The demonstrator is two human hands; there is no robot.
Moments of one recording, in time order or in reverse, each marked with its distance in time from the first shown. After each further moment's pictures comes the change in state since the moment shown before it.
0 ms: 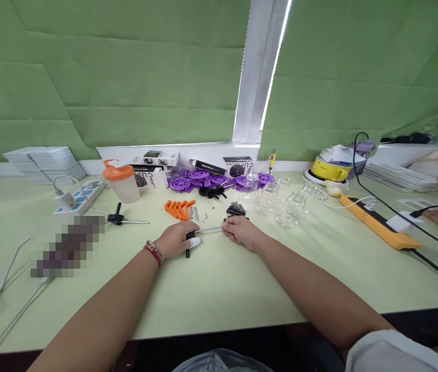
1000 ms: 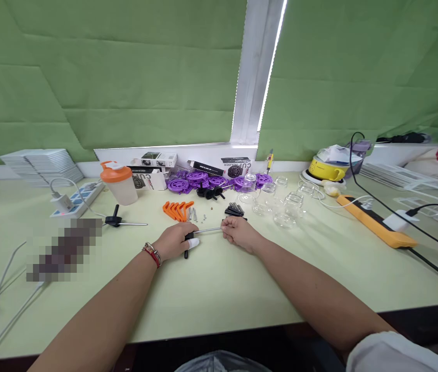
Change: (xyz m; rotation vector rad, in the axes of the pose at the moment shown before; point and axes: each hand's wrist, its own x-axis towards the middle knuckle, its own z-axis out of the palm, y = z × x) left_hand 0.001 0.001 0.002 0.022 0.023 0.013; right_hand 0.000 0.008 0.000 -0.047 0.036 -0.125
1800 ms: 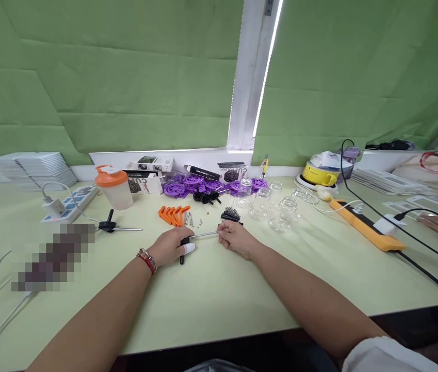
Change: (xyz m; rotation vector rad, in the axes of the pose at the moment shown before) left_hand 0.000 -0.004 0.001 -0.002 -0.015 0.004; right_hand -0.003 -0.001 -0.002 0.034 -0.039 0.011
